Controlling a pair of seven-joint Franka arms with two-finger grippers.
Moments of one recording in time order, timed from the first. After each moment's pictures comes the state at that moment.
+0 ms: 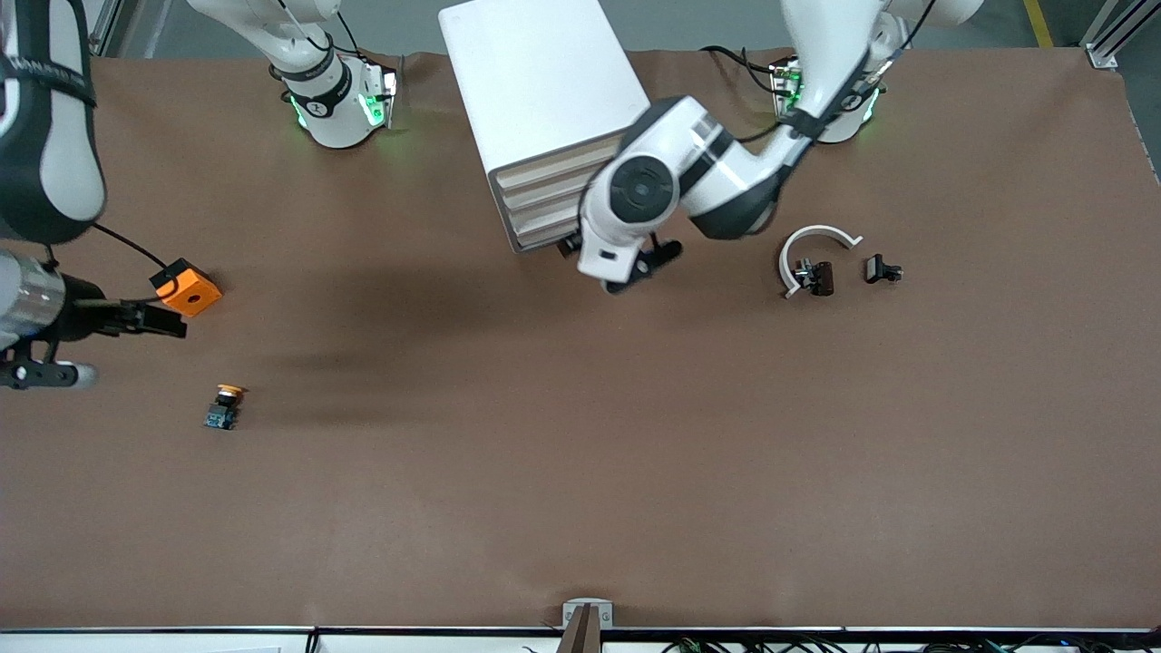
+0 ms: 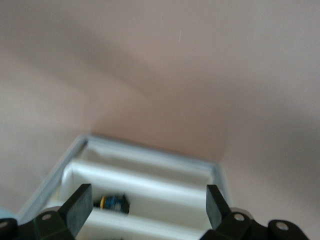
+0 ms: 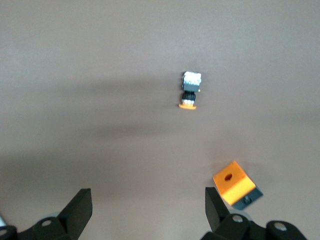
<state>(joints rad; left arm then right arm) -0.42 0.48 -0.37 -1.57 -0.17 1.88 -1.29 -0.08 0.22 -0.02 -1.58 0.00 1.66 -0.06</state>
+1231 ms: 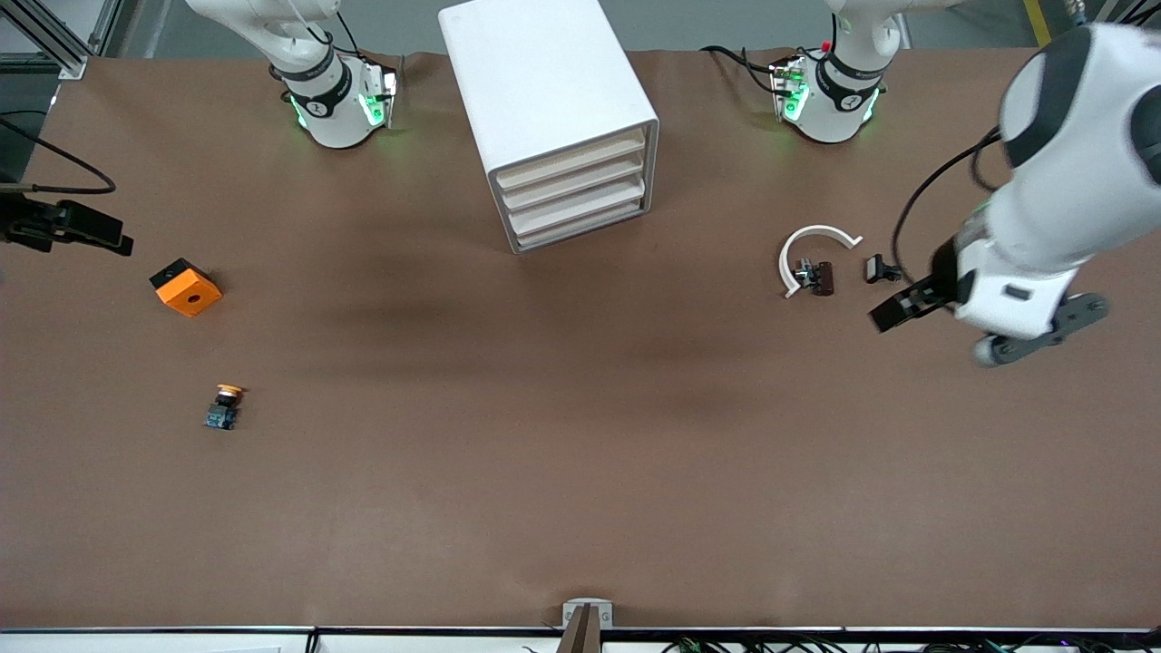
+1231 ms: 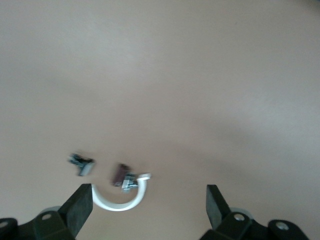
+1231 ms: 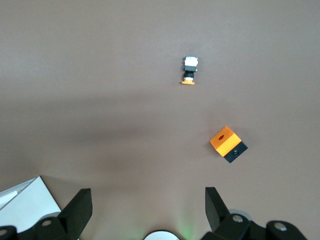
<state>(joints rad) 0.15 0.19 -0.37 -1.47 0.09 1.60 -0.59 -0.03 0.12 -0.02 -1.35 0.00 1.36 0.01</state>
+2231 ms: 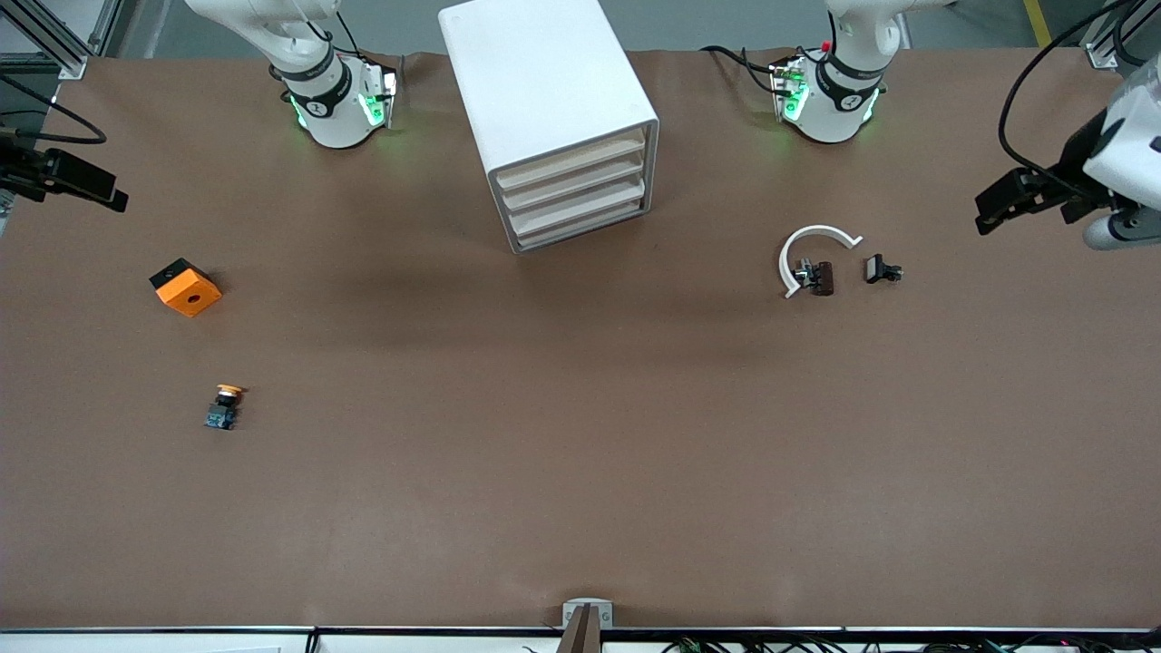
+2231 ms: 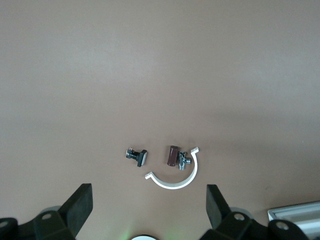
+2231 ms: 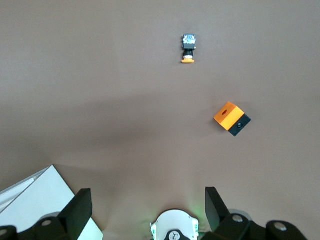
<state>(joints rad) 0.11 -0.03 -0.23 -1.55 0.05 1.48 -0.20 -0.01 0.01 -0.02 -1.43 0.01 1.31 0.11</state>
